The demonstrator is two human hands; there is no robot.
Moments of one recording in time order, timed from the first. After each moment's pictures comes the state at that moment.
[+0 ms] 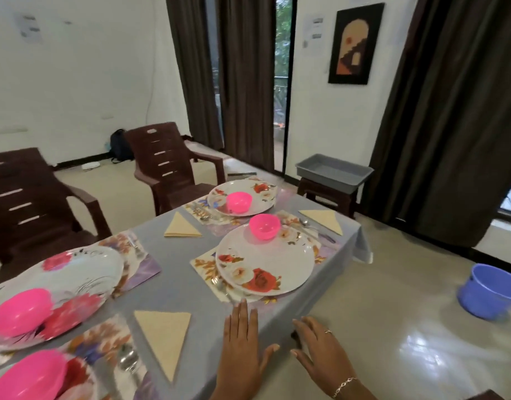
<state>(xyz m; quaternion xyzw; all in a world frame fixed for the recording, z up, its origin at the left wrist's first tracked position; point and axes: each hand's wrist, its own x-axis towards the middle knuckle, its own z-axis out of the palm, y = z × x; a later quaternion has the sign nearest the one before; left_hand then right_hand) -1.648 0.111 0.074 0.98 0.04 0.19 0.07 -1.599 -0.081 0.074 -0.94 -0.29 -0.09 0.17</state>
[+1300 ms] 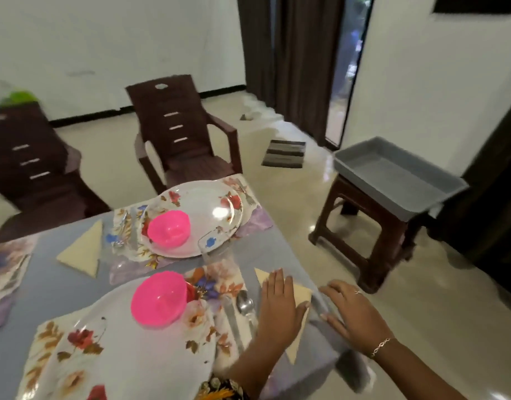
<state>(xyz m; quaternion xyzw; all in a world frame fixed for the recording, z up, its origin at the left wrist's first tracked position) -1.128 -0.068 0.065 0.97 0.23 0.08 0.08 -1.031 -0.216 0.084 -0.86 -0.48 -0.08 0.14</state>
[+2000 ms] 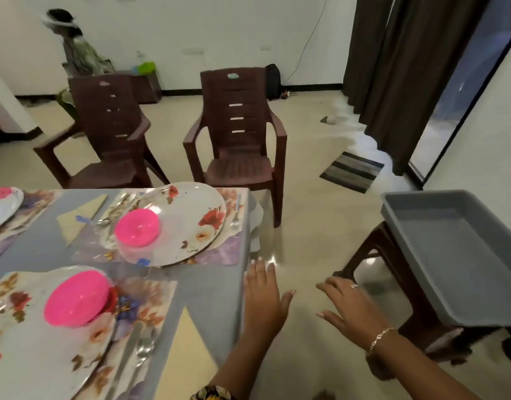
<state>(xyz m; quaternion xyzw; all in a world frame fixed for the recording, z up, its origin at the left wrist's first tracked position) -0.901 -0.079 0.086 0.87 0.48 0.05 0.15 -0.733 -0.181 0.078 -0.71 -0.68 -0.10 0.13</state>
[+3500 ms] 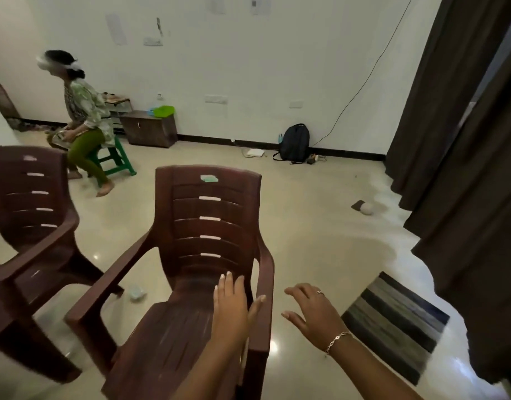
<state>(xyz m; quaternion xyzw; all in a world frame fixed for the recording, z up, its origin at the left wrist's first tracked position) -0.404 0.666 0.146 0.78 0.59 0.13 0.18 -0.227 0.617 0.126 -0.68 -0.71 0.08 0.16</state>
